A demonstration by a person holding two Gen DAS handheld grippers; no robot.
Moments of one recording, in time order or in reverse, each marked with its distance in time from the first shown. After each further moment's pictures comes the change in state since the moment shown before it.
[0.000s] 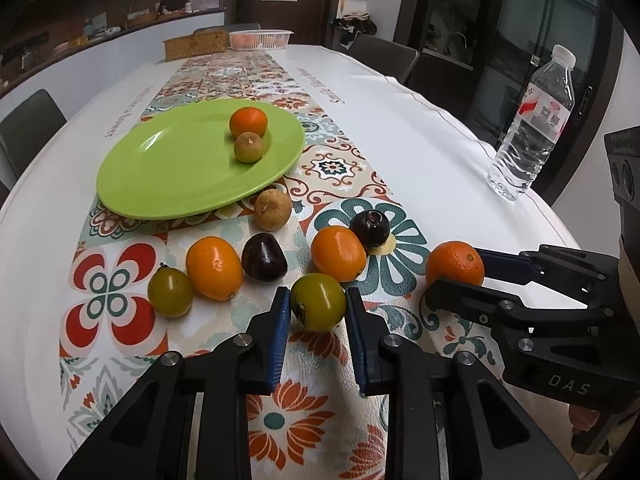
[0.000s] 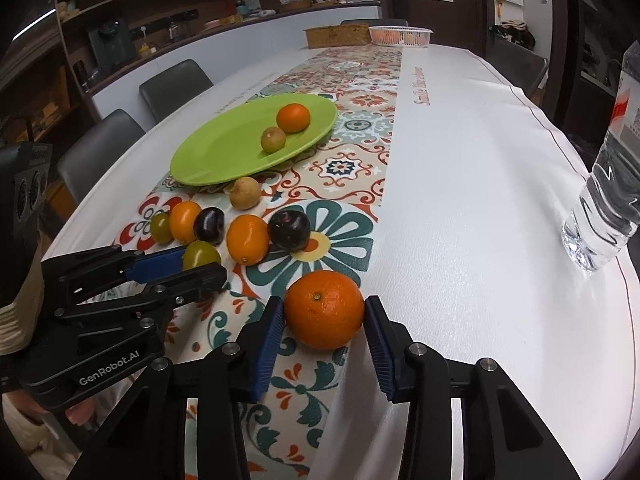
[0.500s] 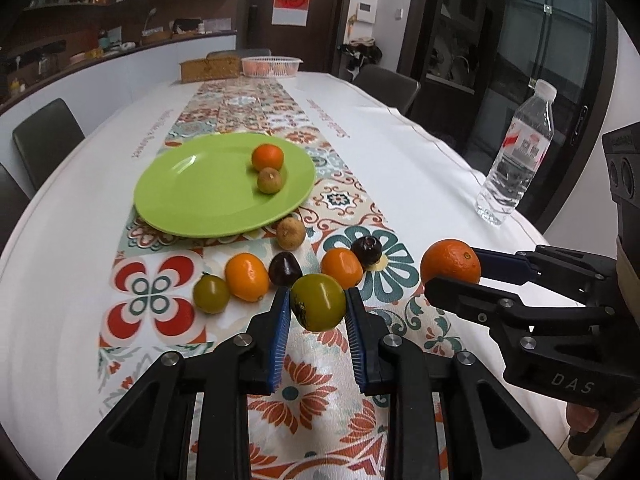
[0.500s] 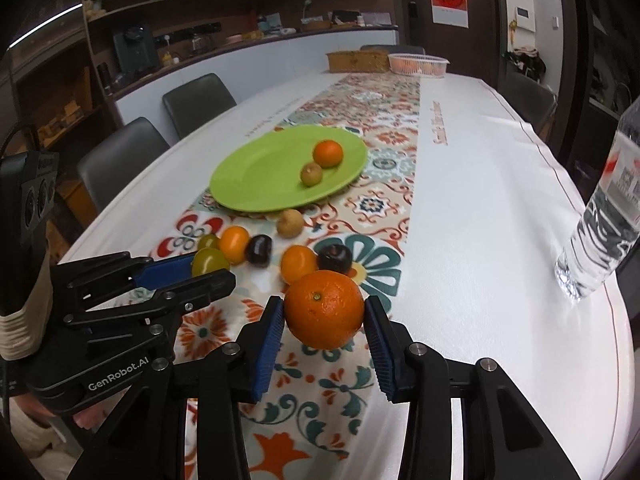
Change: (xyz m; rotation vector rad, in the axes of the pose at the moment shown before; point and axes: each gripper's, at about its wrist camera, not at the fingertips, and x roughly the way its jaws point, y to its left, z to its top) left arm -0.051 0.004 -0.003 -0.022 -0.095 0.019; right arm -0.038 0.028 0.009 -0.054 -0.079 0.027
